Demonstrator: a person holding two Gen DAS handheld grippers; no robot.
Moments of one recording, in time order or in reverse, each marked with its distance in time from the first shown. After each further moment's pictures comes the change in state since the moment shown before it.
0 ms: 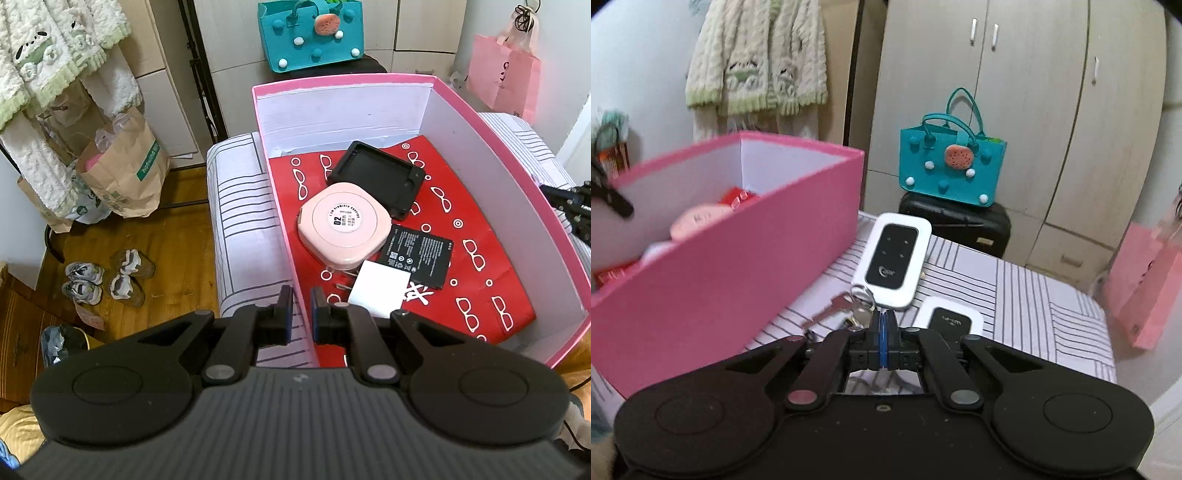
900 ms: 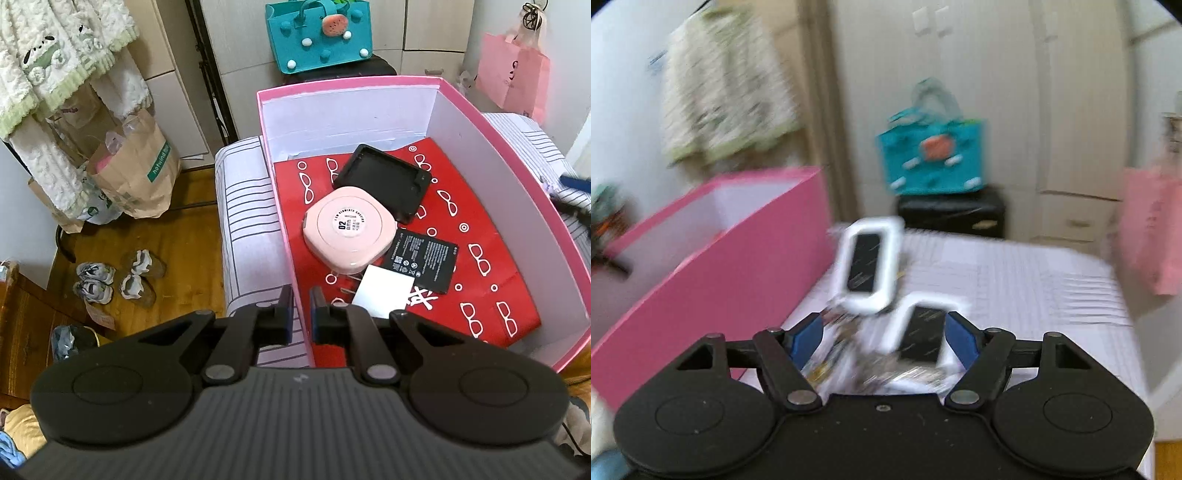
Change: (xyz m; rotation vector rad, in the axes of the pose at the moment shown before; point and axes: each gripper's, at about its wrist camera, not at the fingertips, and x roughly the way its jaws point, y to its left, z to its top) left arm -0.002 -0.005 0.004 -0.005 0.003 0.038; right arm 0.005 -0.040 -0.011 0.180 -0.016 0.084
